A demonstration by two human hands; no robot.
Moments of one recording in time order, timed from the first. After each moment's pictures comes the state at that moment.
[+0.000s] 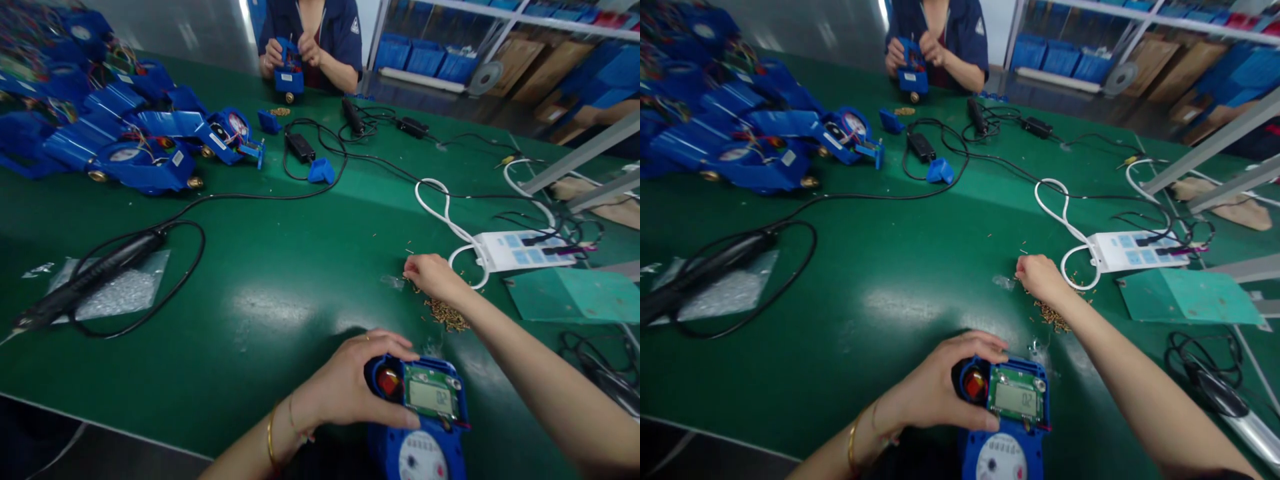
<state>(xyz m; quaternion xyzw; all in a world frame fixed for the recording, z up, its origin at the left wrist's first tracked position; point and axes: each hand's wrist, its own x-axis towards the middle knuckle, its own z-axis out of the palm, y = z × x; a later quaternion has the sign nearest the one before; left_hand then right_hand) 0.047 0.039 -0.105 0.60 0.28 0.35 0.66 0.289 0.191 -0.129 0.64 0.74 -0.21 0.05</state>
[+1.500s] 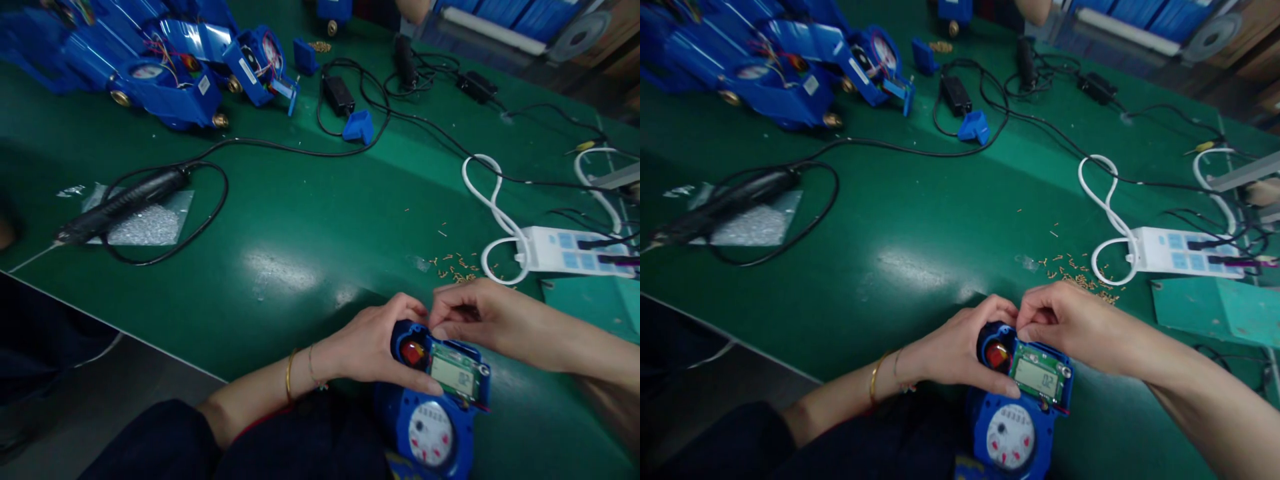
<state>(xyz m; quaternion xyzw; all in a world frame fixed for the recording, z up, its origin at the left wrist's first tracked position) 0.050 0.041 -0.101 0.59 0.32 0.29 0.68 0.256 0.115 -0.028 0.44 0.71 -0.54 0.13</state>
